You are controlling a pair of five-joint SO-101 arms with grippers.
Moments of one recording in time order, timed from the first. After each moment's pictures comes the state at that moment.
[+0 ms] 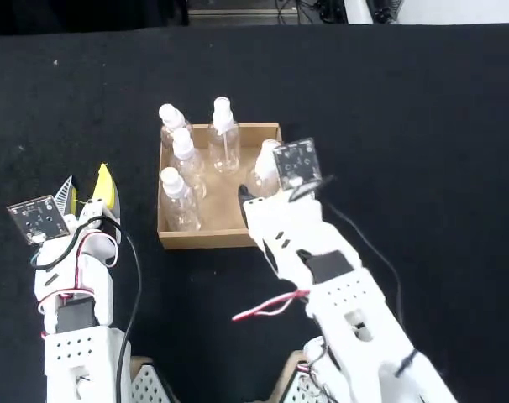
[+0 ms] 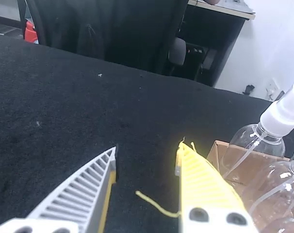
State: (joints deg) left arm -17.1 -83.8 96.5 6.0 8.1; right arm -21.5 -45.9 71.7 19.9 -4.5
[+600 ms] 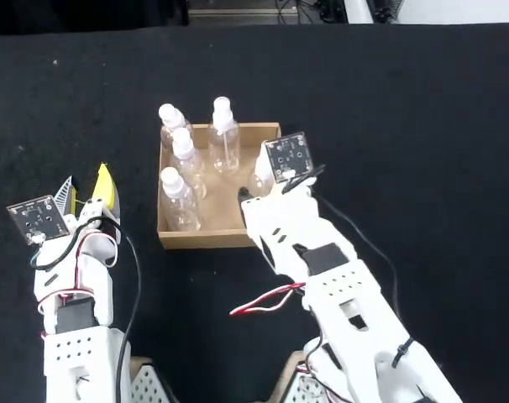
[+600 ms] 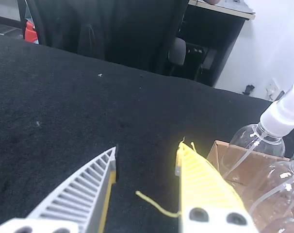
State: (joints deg) left arm -17.1 -83.8 96.5 6.0 8.1; right arm -21.5 -43.0 70.6 19.9 -4.5
